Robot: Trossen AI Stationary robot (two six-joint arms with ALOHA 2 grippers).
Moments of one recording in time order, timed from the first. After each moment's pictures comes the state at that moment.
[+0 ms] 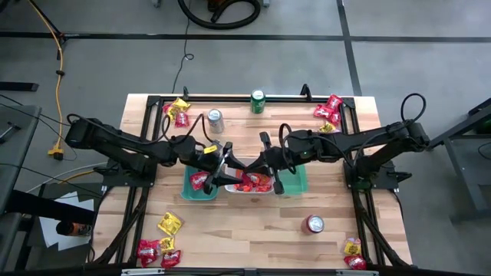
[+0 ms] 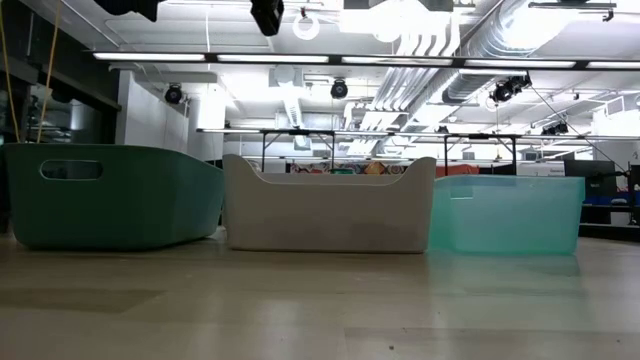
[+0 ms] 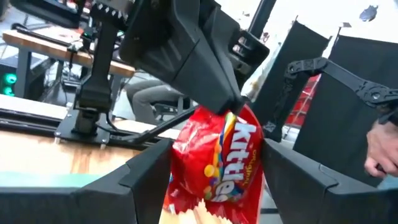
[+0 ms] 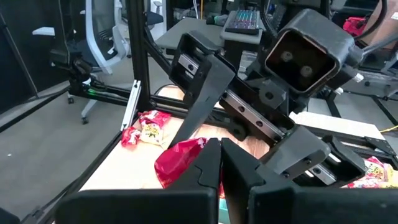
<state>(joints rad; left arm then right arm) -0.12 1.34 0.75 0.66 0.22 -0.36 0.16 1.45 1.26 -0.05 -0.08 -0.11</state>
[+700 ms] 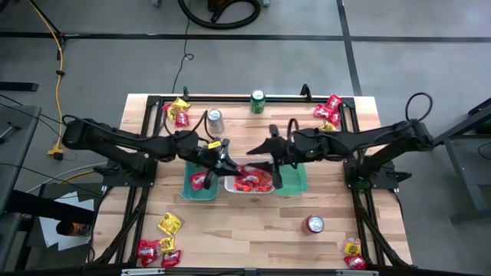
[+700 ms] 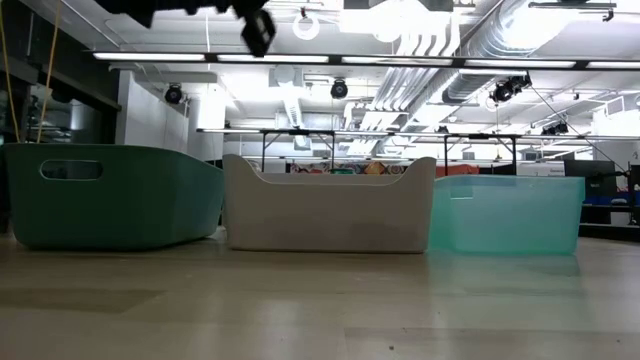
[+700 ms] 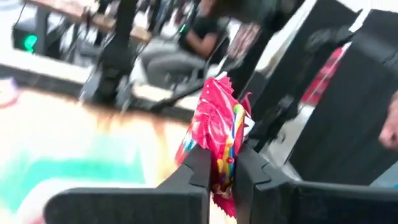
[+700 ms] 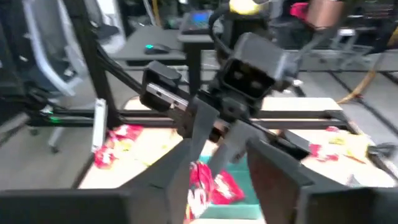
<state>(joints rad) -0.04 1.27 0.75 0.42 0.26 -0.35 0.16 1.39 1.26 -0.10 0.12 0.03</state>
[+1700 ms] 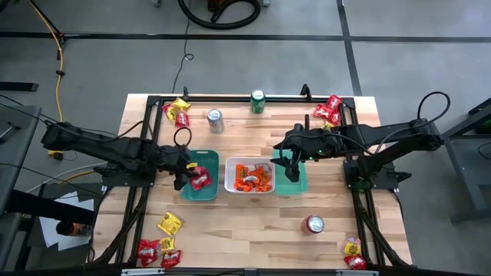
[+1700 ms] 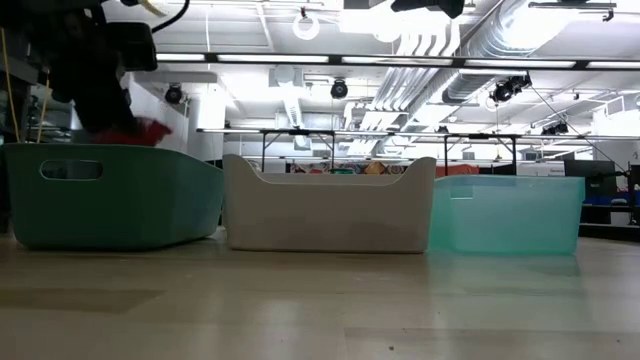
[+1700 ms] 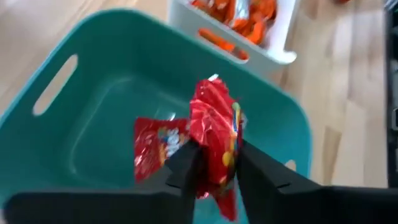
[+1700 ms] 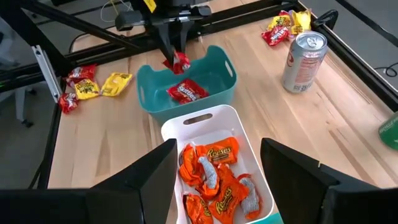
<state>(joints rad) -0.15 0.78 0.51 -0.55 -0.07 -0.60 0.16 1.26 1.26 -0.60 0.24 0.34</state>
